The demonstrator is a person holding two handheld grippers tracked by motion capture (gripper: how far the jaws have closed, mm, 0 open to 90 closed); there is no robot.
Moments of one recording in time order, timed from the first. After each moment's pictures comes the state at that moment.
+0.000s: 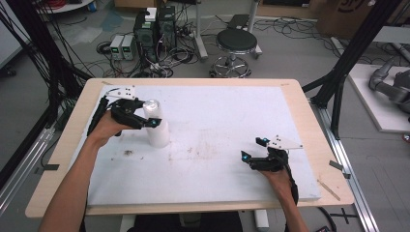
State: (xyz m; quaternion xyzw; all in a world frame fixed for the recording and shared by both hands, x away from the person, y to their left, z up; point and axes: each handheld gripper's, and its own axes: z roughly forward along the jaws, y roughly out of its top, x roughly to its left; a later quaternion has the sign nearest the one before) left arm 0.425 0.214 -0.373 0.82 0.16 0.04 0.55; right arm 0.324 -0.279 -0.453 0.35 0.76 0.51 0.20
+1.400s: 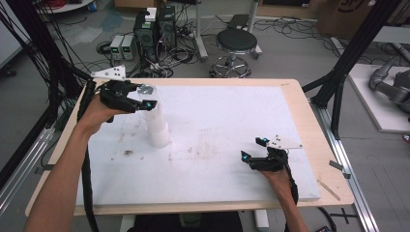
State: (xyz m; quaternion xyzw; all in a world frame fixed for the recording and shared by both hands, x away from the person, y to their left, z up) left arm 0.418 0.221 -0.296 0.81 0.17 0.09 0.56; right arm 0.324 -0.278 -0.453 0.35 0.76 0.51 0.20
